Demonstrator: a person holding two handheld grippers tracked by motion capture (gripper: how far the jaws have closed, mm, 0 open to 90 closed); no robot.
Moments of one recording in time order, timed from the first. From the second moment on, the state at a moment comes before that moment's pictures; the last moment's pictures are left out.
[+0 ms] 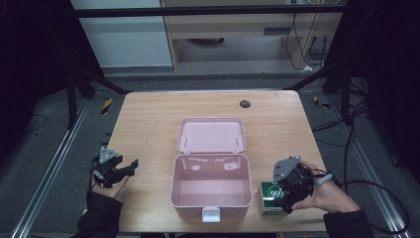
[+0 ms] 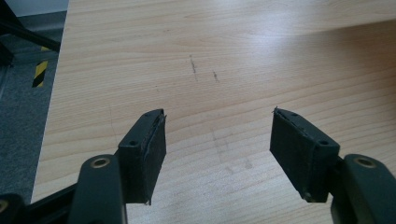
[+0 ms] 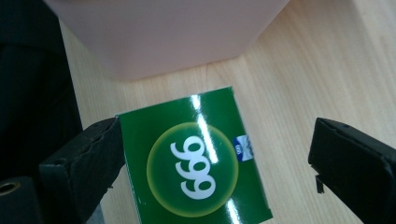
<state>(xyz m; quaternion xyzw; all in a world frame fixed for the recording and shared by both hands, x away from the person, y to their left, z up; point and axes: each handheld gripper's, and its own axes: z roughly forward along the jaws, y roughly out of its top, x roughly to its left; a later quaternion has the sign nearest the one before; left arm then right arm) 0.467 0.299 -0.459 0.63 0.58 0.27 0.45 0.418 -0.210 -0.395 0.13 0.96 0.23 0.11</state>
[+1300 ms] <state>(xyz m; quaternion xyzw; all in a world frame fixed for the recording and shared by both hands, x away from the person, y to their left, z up) 0.468 0.295 -0.462 0.63 0.57 0.27 0.45 0.430 -0.197 -0.441 0.09 0.98 0.15 0.04</state>
